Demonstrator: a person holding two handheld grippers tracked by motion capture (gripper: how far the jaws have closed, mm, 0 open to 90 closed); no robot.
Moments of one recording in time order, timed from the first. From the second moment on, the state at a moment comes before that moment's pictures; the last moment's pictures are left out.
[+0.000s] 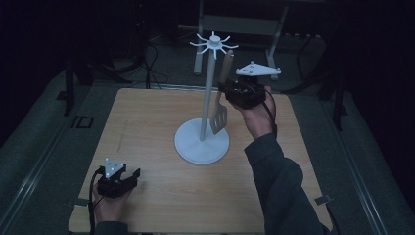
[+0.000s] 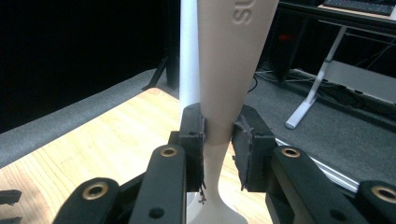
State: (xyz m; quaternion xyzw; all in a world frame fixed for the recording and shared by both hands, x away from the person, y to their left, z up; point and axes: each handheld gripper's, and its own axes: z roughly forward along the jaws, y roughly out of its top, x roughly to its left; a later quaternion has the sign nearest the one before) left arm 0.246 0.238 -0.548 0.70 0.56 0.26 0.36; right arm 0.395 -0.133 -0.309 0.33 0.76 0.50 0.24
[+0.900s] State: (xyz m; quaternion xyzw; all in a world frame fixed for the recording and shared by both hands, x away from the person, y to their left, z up) left arm 0.246 0.239 -0.548 0.70 0.56 0.26 0.36; right arm 0.402 -0.125 -0.310 0.34 0.76 0.50 0.24
